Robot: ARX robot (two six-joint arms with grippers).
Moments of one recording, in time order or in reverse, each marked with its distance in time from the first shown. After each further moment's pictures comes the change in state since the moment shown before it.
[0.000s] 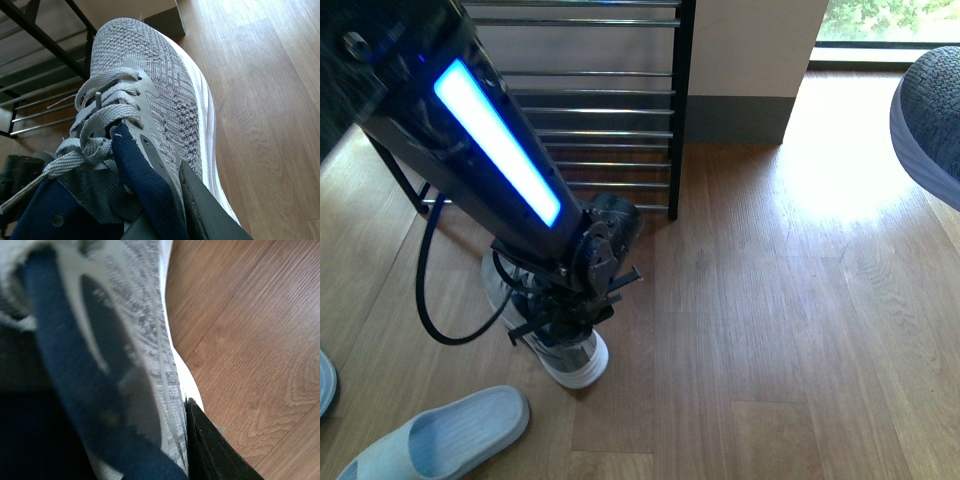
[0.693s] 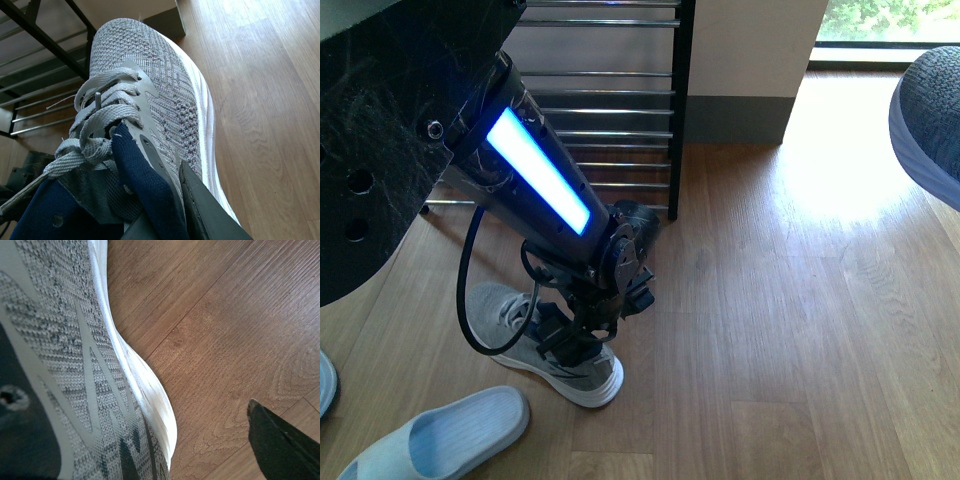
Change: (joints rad) left arm -0.033 0.117 0.187 -0.148 0.097 -0.196; right arm 0.000 0.000 0.000 0.000 0.000 0.000
